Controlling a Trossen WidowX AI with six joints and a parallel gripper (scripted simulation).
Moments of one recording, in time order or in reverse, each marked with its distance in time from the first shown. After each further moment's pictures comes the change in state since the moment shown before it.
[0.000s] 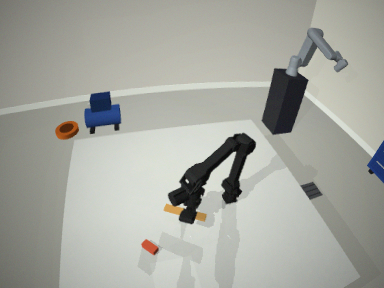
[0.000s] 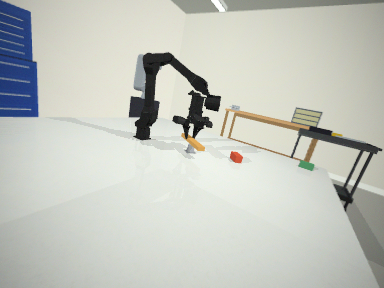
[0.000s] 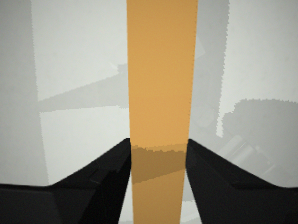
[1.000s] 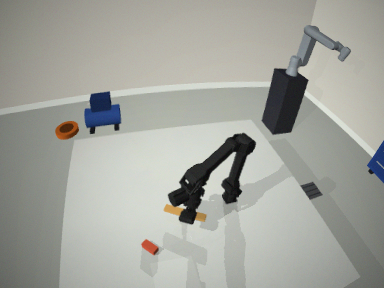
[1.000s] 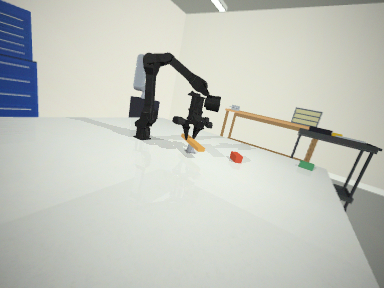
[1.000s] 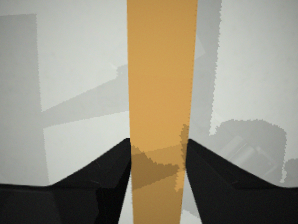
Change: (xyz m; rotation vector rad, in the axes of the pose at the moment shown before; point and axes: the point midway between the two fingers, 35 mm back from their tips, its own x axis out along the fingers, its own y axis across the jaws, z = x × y) arm 0.002 0.000 0.000 0.000 0.000 0.000
